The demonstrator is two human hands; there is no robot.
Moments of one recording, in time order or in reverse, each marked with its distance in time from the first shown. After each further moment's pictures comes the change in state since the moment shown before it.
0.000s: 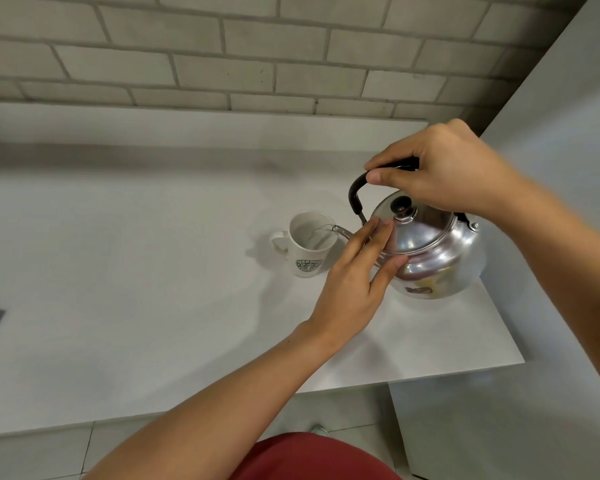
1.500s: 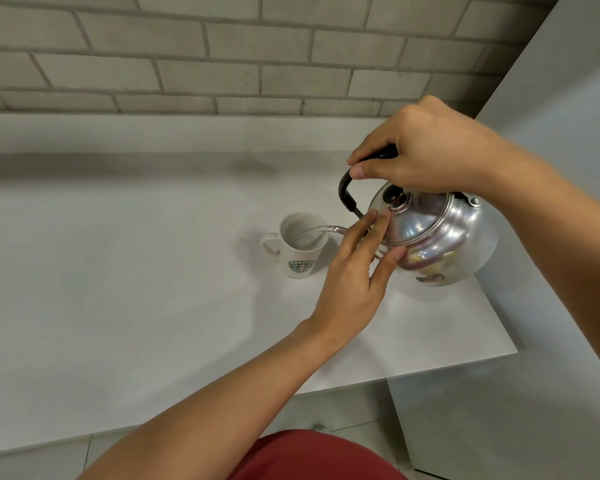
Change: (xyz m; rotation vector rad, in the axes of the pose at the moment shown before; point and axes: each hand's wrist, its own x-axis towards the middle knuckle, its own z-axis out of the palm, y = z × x) left_hand 0.004 0.004 0.010 -0.119 0.041 0.039; right_hand 0.011 -0.021 -0.022 -0.078 -0.105 -0.007
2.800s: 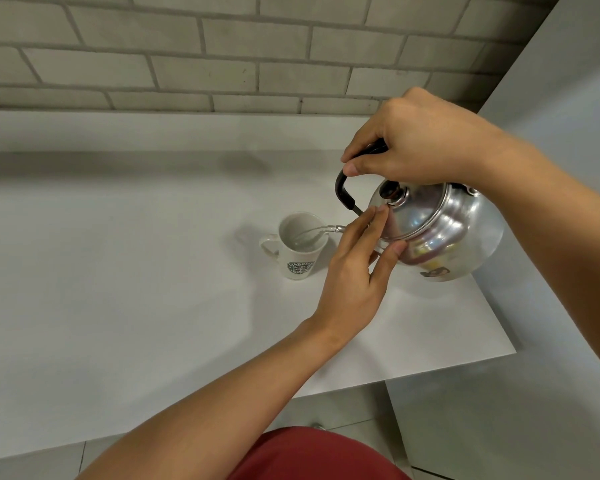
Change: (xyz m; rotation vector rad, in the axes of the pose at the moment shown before) left_hand 0.009 0.003 0.000 -0.070 0.060 0.001; right_hand 0.018 -0.008 -0.004 -0.067 -0.075 0.013
